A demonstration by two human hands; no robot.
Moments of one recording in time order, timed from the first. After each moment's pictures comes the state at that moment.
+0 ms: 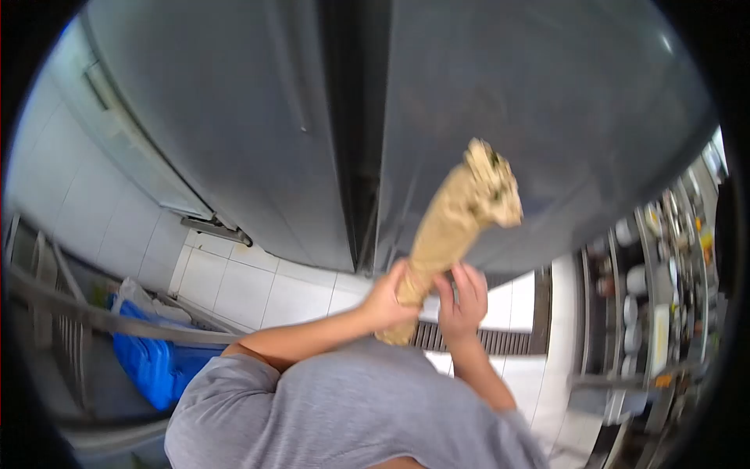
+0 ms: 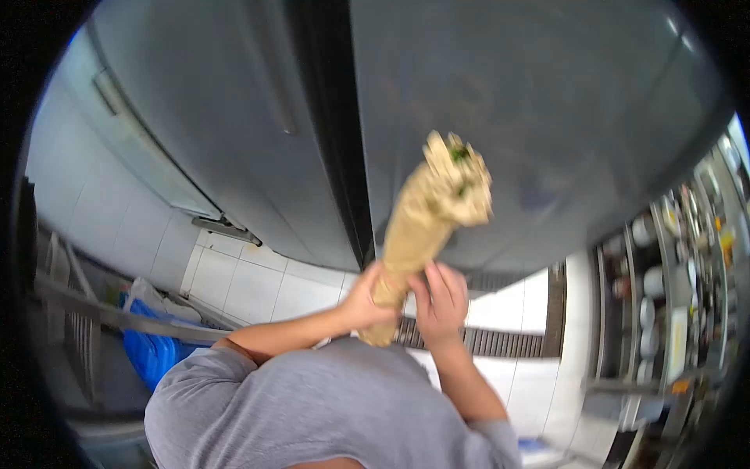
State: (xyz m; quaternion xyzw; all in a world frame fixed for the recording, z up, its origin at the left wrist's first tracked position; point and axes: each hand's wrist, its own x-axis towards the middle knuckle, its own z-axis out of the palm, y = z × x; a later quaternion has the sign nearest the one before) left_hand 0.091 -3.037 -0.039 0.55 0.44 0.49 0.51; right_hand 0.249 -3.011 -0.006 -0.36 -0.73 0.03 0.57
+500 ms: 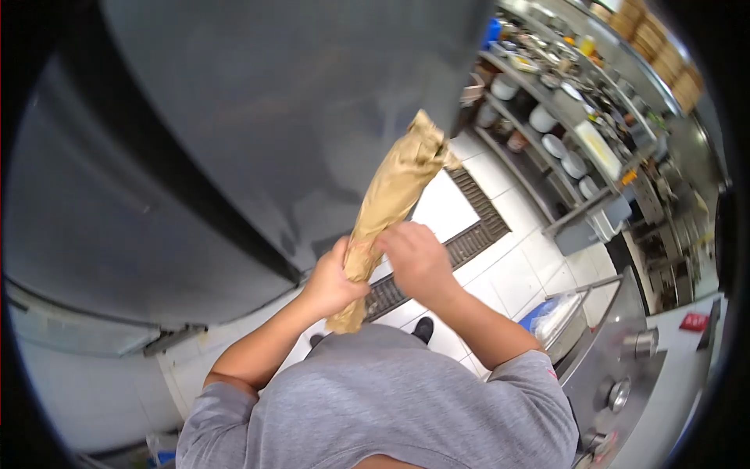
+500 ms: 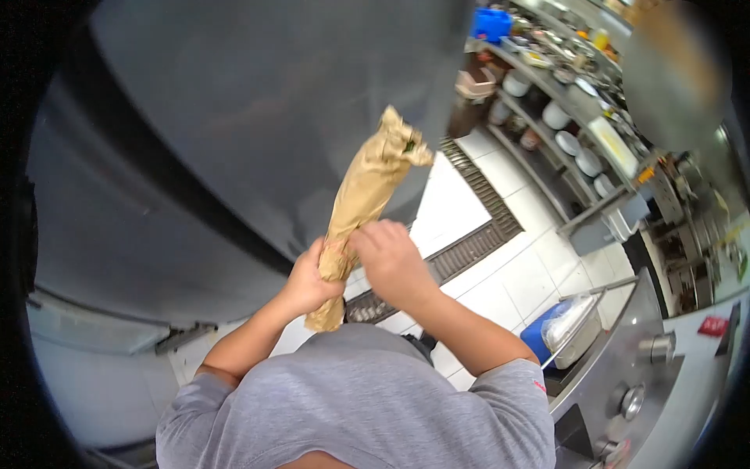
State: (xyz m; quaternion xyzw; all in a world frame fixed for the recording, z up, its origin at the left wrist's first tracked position) left_hand 0.137 -3.023 0.005 0.73 0.35 0.30 0.50; right_hand 0.318 -3.072 0.033 -0.48 -0.78 -0.07 0.40
